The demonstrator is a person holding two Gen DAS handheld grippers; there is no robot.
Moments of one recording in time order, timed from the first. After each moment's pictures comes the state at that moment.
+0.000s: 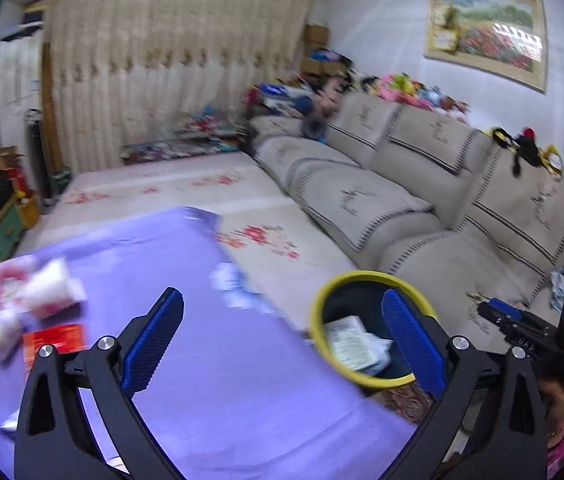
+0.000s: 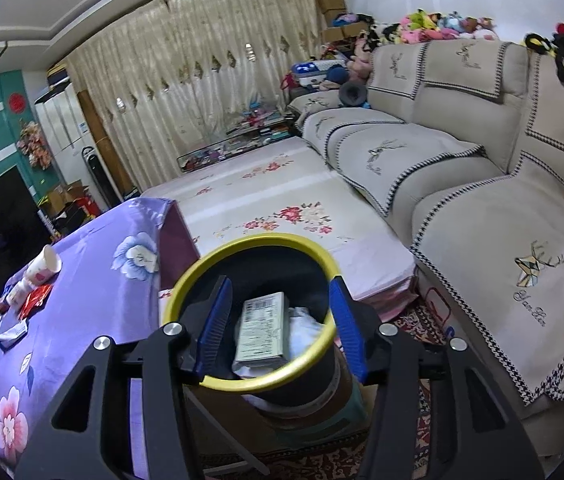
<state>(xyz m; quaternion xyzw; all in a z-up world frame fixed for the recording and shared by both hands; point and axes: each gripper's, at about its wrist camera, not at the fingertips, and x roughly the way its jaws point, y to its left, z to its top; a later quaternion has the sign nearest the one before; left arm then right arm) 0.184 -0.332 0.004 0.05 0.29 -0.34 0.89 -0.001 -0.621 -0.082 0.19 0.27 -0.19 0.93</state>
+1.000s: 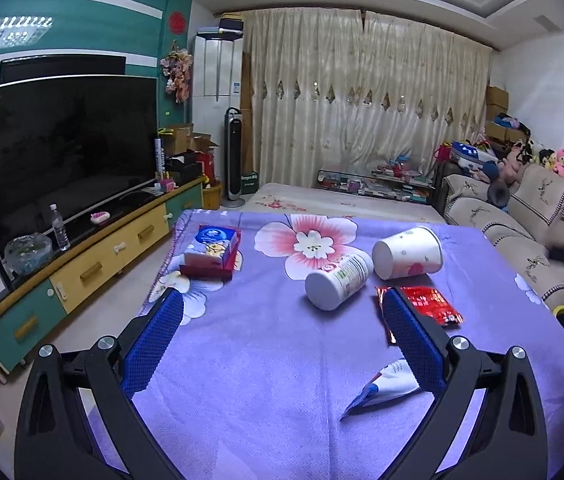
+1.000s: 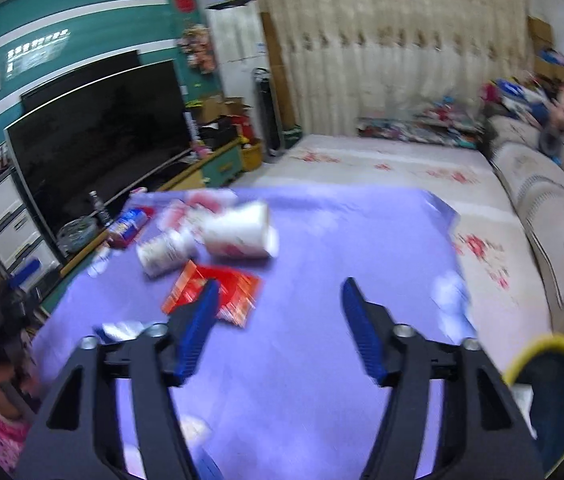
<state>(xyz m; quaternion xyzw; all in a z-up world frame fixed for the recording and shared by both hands) 0.225 0.017 -0.068 -0.01 0.23 -0.03 0.97 0.258 -0.316 -0.034 0.05 0.32 0.11 0.94</state>
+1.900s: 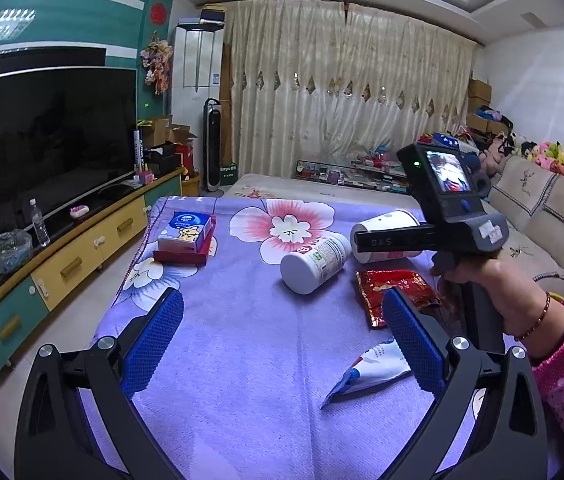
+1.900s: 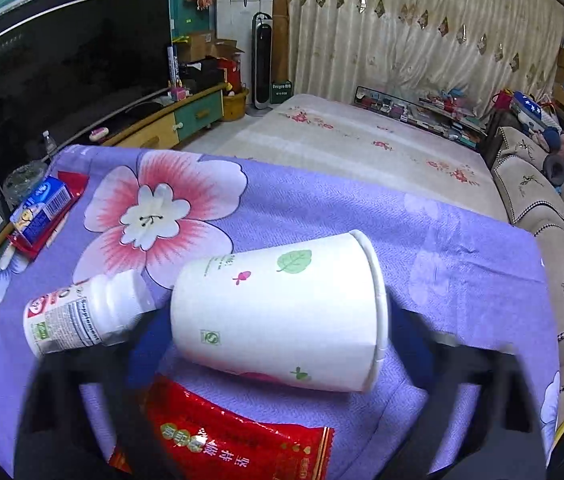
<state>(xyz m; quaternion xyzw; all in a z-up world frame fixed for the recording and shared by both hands) 0.223 -0.006 -0.080 -0.01 0.24 -0.07 0.97 0.447 -0.198 -0.132 -0.05 0.41 0.06 0.91</state>
